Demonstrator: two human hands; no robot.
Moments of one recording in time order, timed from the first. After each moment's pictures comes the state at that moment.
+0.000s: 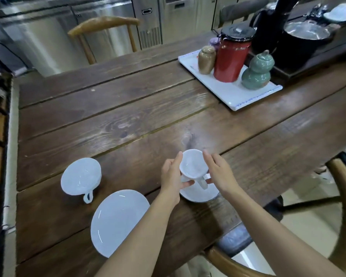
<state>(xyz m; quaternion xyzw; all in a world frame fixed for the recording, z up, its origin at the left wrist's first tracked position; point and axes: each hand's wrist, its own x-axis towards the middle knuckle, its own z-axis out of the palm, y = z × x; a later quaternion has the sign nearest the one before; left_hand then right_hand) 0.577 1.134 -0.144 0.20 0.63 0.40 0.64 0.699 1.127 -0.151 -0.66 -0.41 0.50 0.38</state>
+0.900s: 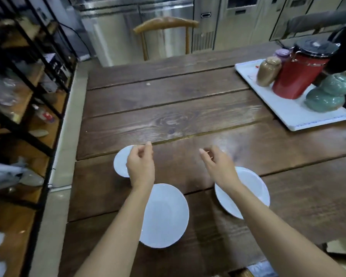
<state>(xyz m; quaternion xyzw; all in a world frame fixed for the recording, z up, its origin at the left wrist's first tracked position) 0.426 1.132 -0.115 0.25 0.75 0.54 0.28 0.598 1.172 -0.140 -0.62 -0.65 0.36 0.26</state>
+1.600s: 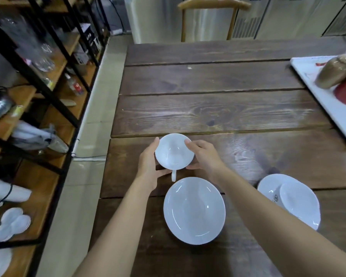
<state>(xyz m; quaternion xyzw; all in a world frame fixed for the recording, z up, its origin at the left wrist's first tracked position) 0.337 1.110 -0.143 0.05 0.66 0.55 0.51 0.461 1.177 -0.156 -0.54 -0.50 0.64 0.21</state>
